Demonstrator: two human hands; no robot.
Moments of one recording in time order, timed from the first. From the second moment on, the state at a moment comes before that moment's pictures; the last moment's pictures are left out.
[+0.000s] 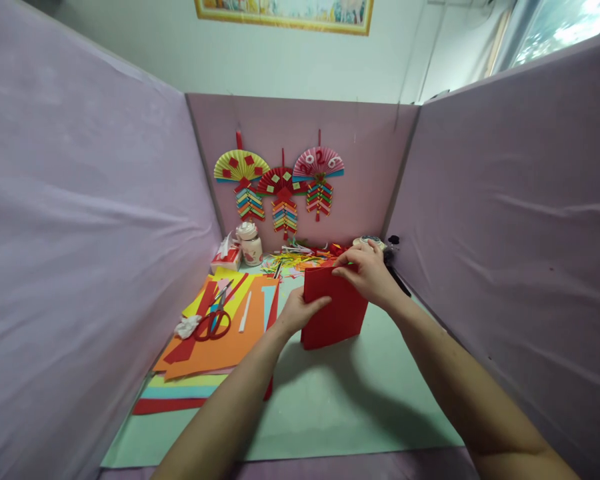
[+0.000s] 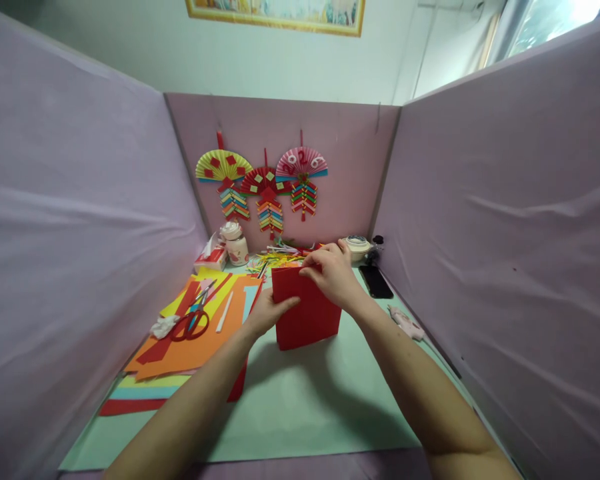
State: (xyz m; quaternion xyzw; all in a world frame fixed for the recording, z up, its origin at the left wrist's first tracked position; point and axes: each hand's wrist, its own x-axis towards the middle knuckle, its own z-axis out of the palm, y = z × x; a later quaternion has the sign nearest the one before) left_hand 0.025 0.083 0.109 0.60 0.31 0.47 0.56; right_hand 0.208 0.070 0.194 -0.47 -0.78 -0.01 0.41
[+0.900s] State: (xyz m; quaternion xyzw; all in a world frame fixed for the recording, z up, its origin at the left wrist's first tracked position) left_hand 0.026 0.075 0.150 0.64 0.24 0.51 0.52; right_hand 0.207 0.056 0.187 -0.46 -0.77 0.01 0.44
